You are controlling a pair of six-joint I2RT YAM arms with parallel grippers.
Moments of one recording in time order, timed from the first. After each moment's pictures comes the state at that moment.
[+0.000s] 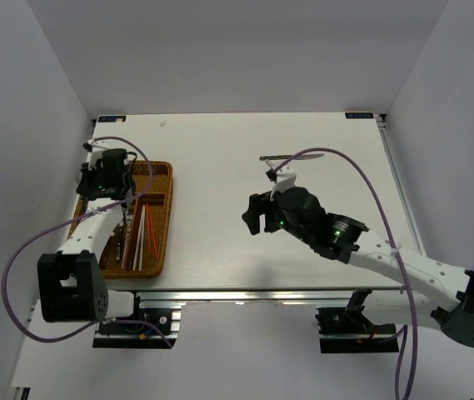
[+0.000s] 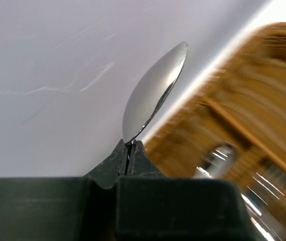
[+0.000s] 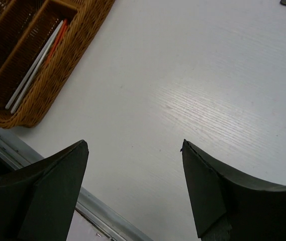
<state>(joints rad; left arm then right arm) -0.03 1.31 0.89 -0.15 -1.01 0.10 1.03 1.12 0.93 -0.29 0.27 0.41</state>
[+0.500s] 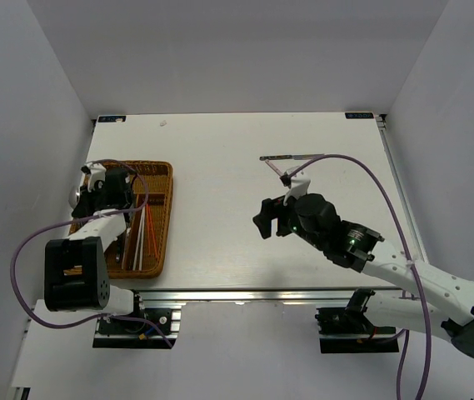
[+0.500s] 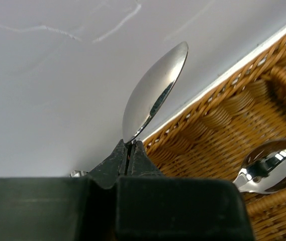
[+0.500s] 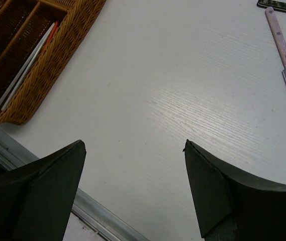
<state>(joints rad) 0.06 1.41 0.68 0.10 -1.19 0.08 0.99 0.97 0.84 -0.30 0.27 0.37</state>
